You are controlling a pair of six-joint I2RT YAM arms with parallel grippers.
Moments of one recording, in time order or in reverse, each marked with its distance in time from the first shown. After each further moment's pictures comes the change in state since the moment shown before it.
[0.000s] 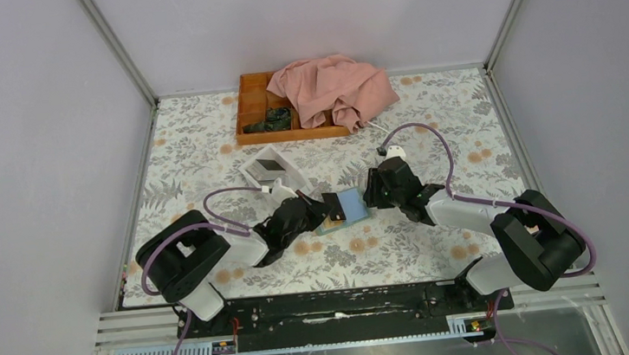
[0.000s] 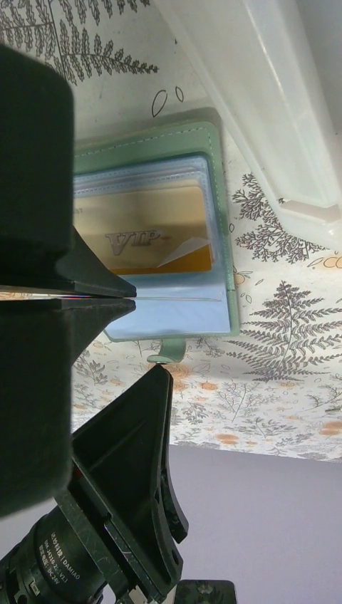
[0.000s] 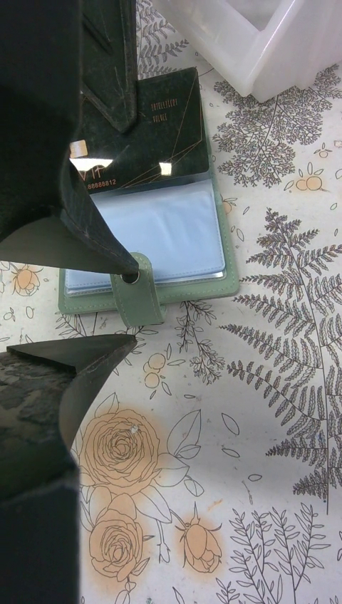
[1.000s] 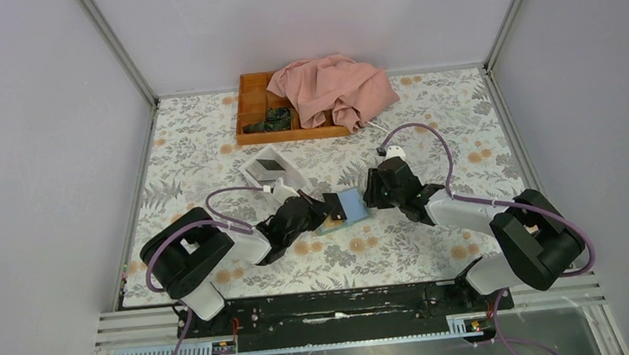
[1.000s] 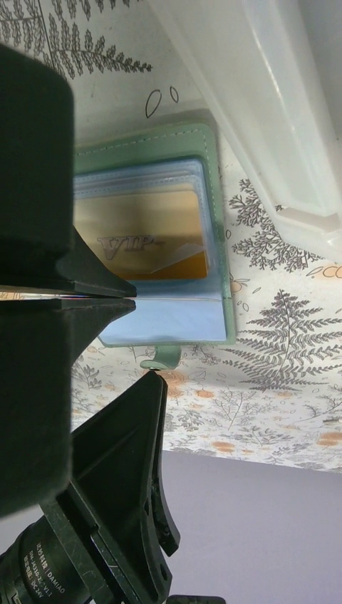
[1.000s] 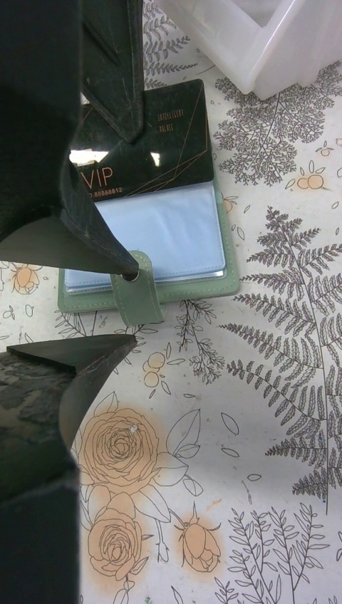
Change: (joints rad) left arm 0.000 0.028 0.024 -0.012 -0.003 -0.013; right arm 0.000 0.001 0.000 0.001 0.000 -0.006
